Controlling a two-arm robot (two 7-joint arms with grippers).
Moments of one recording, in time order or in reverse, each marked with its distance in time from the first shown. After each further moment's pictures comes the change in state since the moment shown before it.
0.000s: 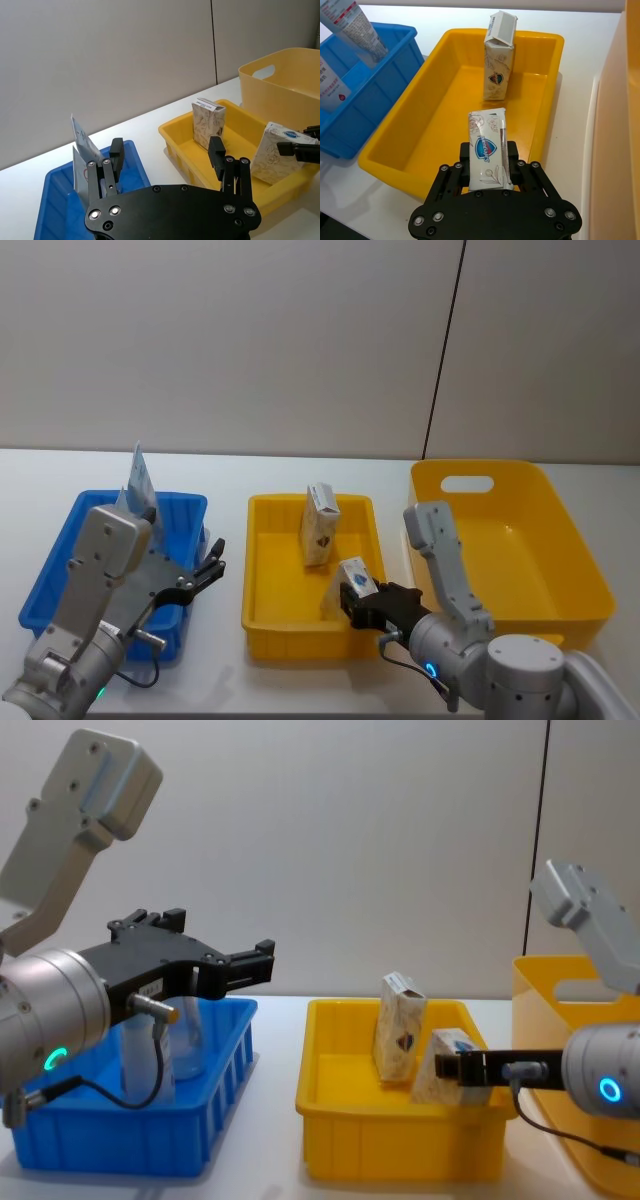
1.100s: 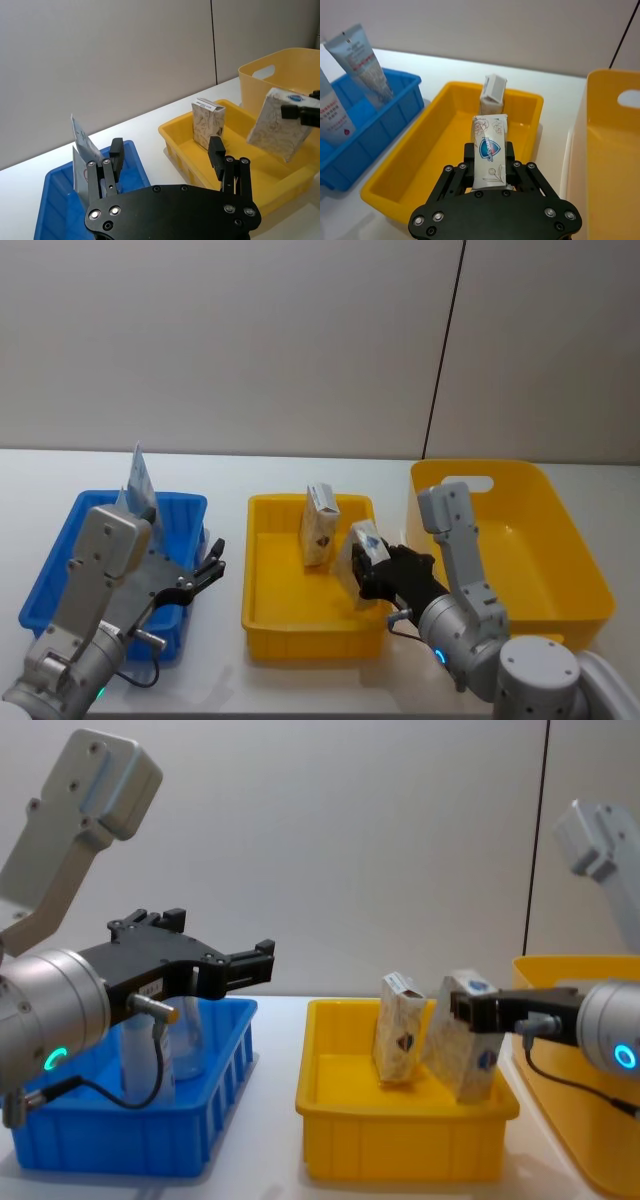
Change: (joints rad) left arm 0.000 0.000 0.000 0.000 0.000 0.000 0.000; right arm -0.031 0.012 0.006 -0.062 -0.075 -0.160 -0.008
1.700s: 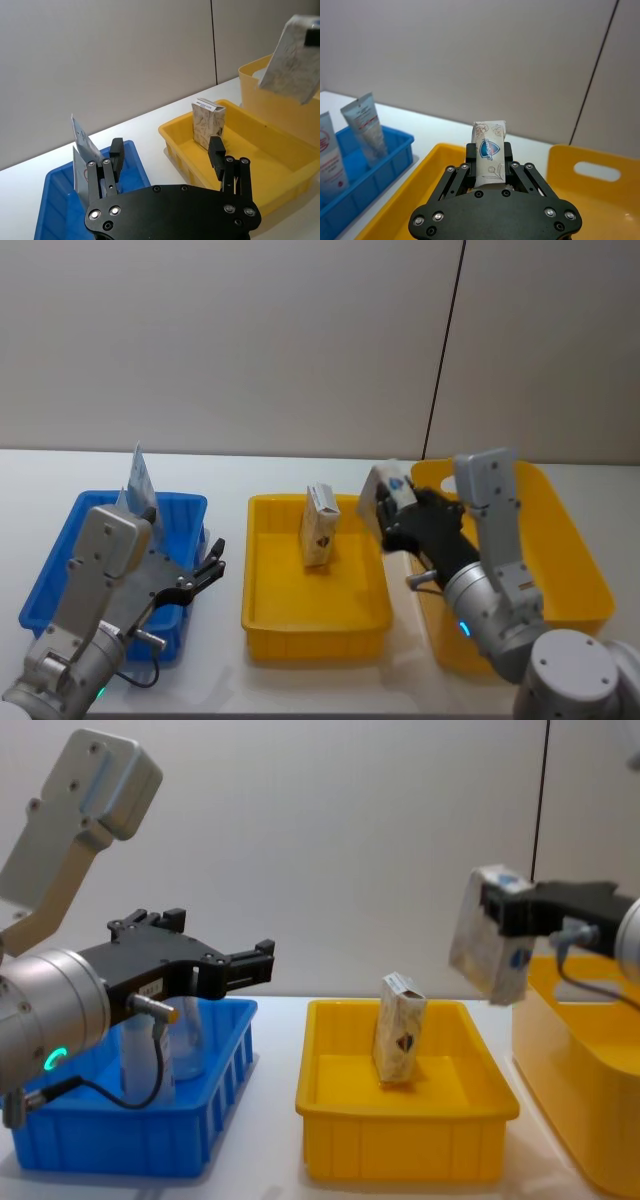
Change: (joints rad) left arm 0.000 0.000 0.000 0.000 0.000 0.000 0.000; right arm -0.043 0.026 0.025 -0.138 -0.075 -0.164 -0.026
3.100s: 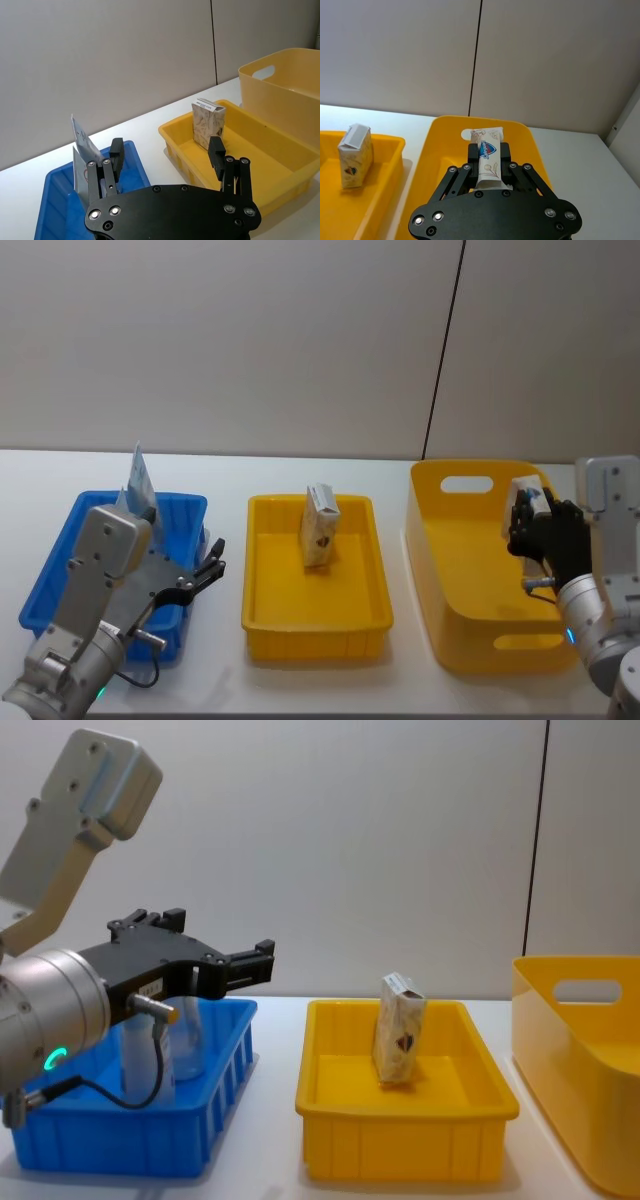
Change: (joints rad) left arm 0.000 0.000 0.000 0.000 0.000 0.000 0.000; right arm -0.110 0.019 0.188 -0.121 -0.100 0.114 -0.160
